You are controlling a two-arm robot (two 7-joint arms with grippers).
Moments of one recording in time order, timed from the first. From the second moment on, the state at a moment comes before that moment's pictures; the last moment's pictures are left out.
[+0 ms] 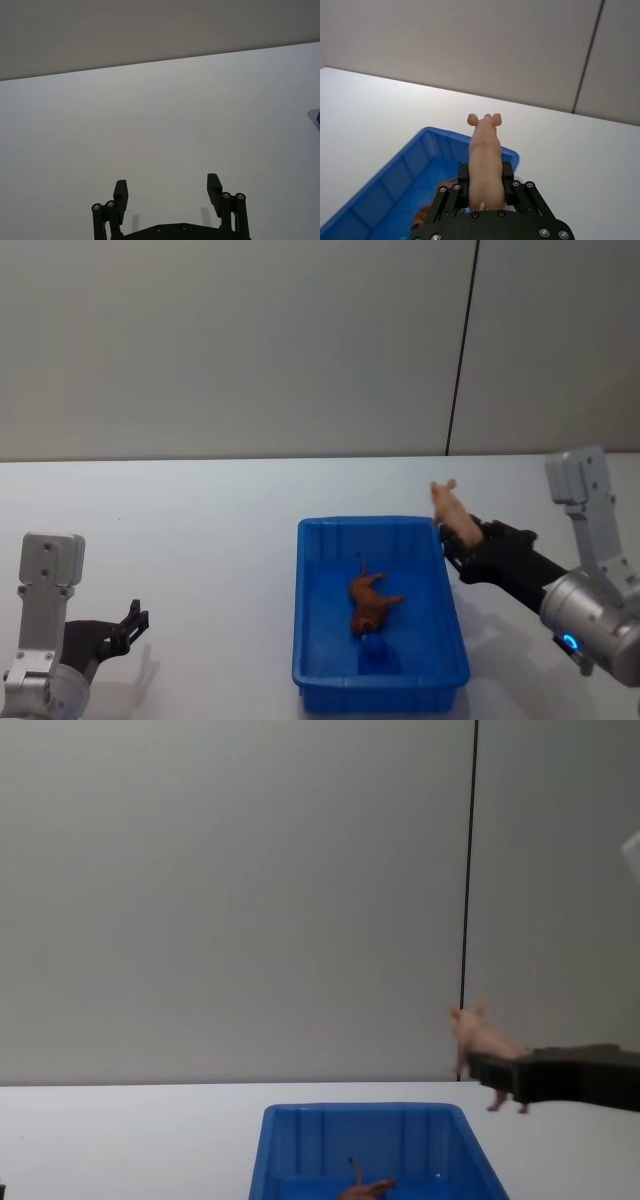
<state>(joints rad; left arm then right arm) 0.06 0.58 0.31 -1.77 -0.60 0.30 0.49 0.14 0.22 -0.25 -1.62 0.25 0.35 0.26</state>
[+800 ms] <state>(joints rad) 0.06 0.58 0.31 -1.77 -0.60 0.30 0.49 0.19 0.19 -0.27 -1.61 0.29 0.44 0.43</state>
